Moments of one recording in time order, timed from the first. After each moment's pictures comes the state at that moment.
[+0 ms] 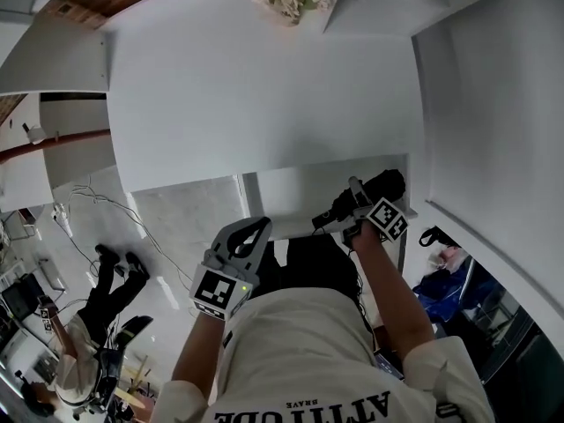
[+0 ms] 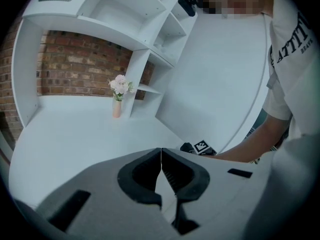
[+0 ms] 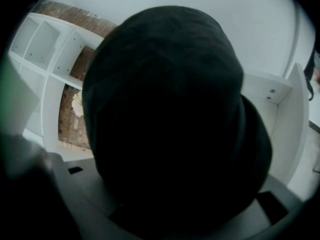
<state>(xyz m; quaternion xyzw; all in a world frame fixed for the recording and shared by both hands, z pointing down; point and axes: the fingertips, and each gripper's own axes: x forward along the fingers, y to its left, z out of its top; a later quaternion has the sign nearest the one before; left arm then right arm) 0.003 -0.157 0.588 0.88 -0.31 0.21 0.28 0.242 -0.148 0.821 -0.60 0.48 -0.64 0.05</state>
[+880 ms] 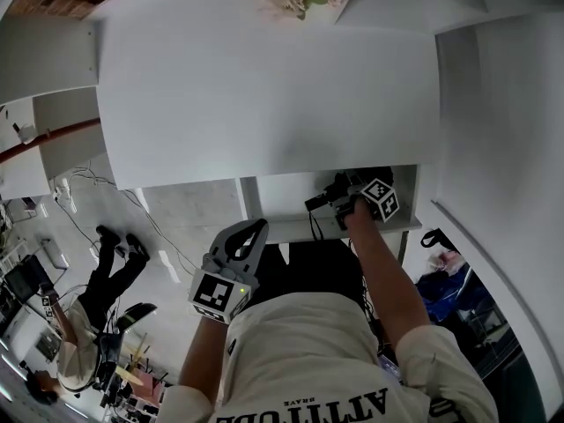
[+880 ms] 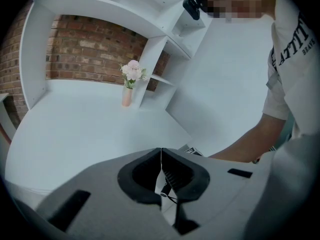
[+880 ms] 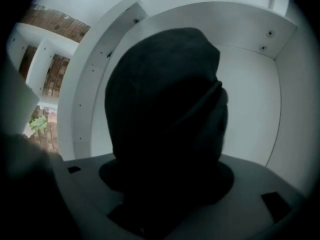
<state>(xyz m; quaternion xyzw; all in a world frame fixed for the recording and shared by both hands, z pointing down) 0.004 -0.179 0.634 0.85 -0.35 0.23 0.33 0.240 -0.142 0.951 -0.61 0.29 -0.74 0.02</state>
